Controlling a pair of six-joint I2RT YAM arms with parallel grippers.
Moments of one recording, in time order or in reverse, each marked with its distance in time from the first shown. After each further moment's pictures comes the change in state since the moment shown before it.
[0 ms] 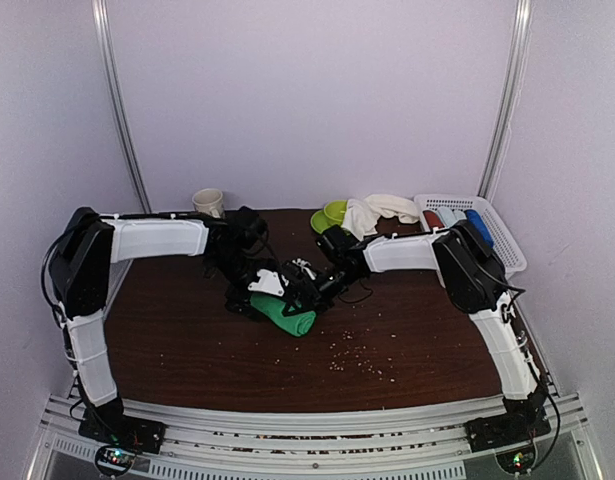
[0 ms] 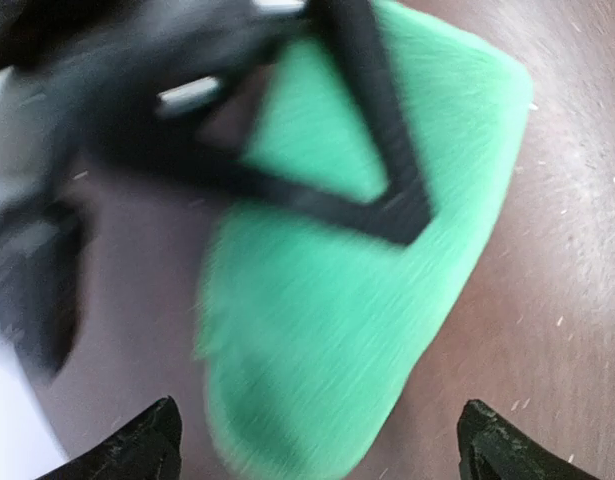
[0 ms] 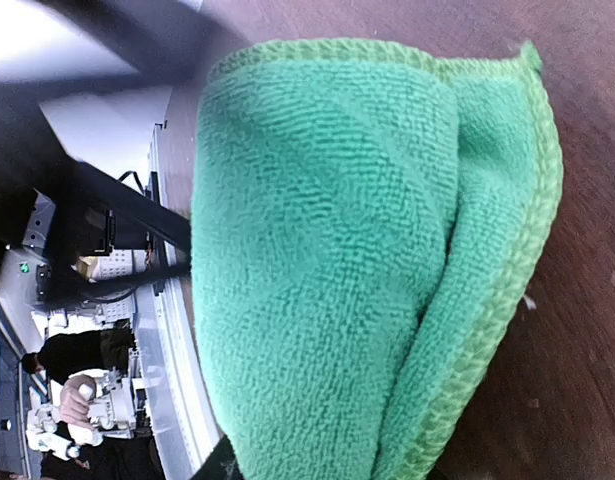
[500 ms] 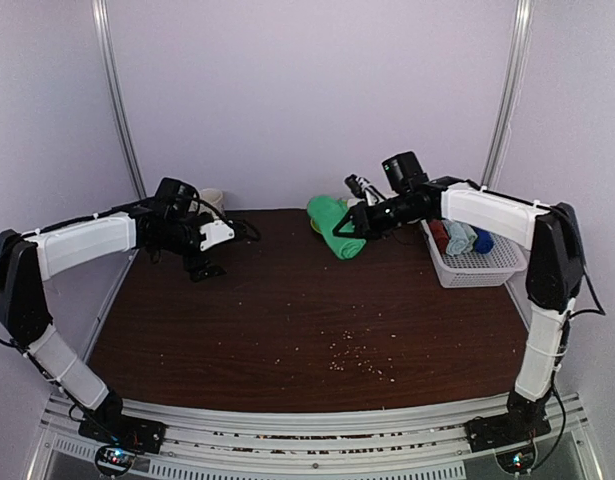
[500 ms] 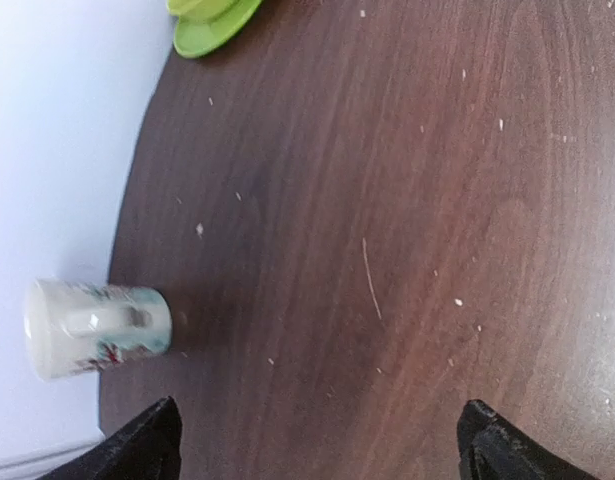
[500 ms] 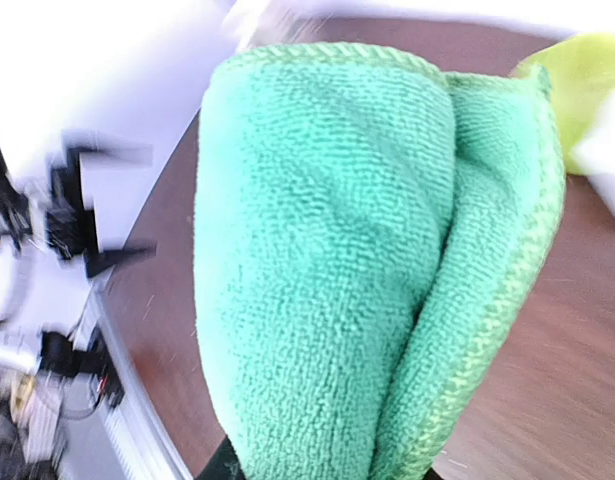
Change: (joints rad) left arm 0.246 -0.373 -0.232 0.234 -0.037 -0.324; right arm -0.200 -0.480 -0.133 -0.056 0.375 -0.005
